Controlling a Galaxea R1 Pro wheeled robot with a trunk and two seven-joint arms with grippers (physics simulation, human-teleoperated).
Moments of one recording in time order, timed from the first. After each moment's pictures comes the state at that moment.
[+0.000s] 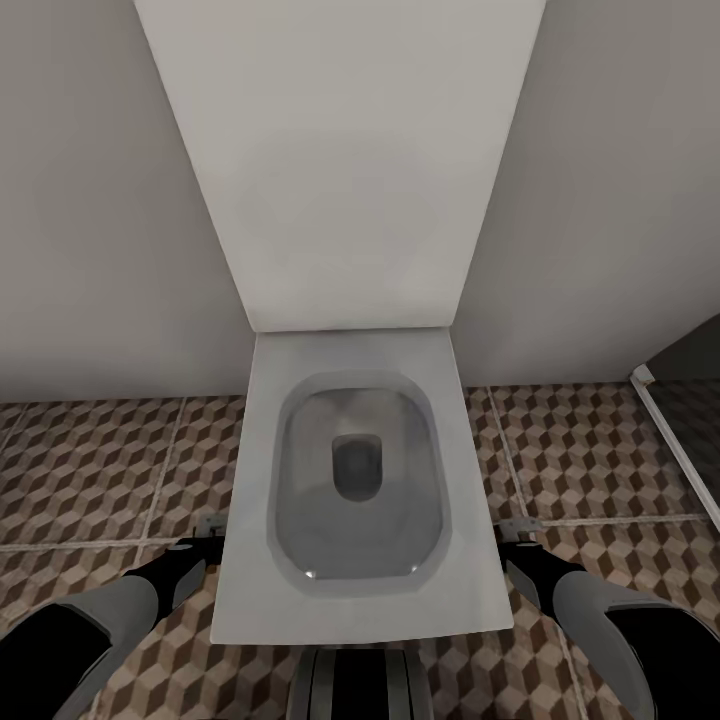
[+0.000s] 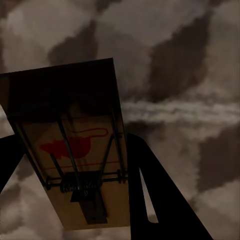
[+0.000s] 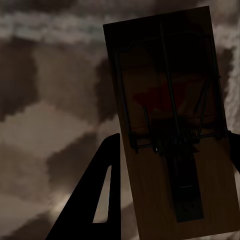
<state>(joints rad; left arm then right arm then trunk) -0.89 0.11 -0.54 -0.01 0.53 0.01 0.05 -0.91 -0.09 0.08 0.03 0.02 0.10 -0.10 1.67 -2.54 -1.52</state>
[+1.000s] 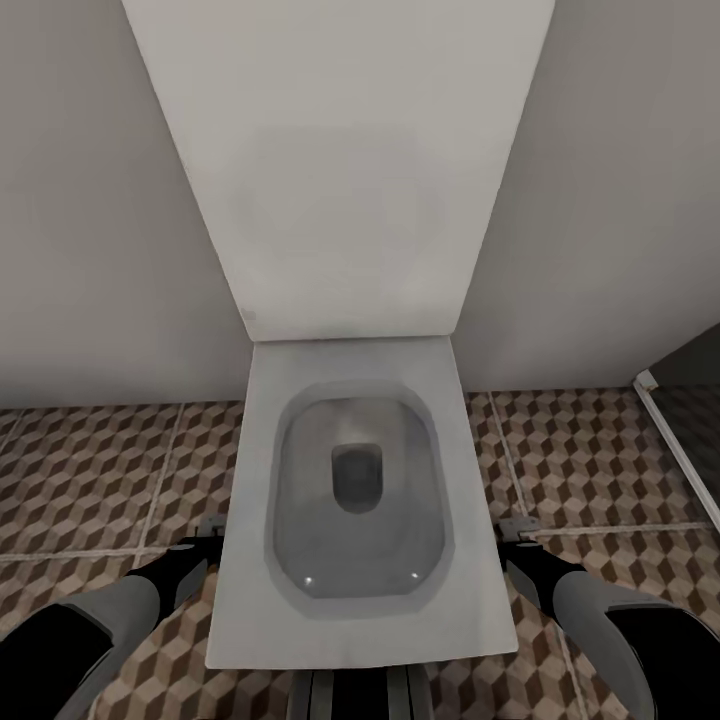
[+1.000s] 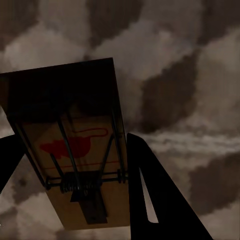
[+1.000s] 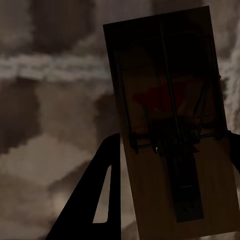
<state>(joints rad) -0.89 0.11 -0.54 -0.01 0.54 0.00 0.05 -0.91 -0.09 0.08 0.03 0.02 0.09 -0.10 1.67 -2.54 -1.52</state>
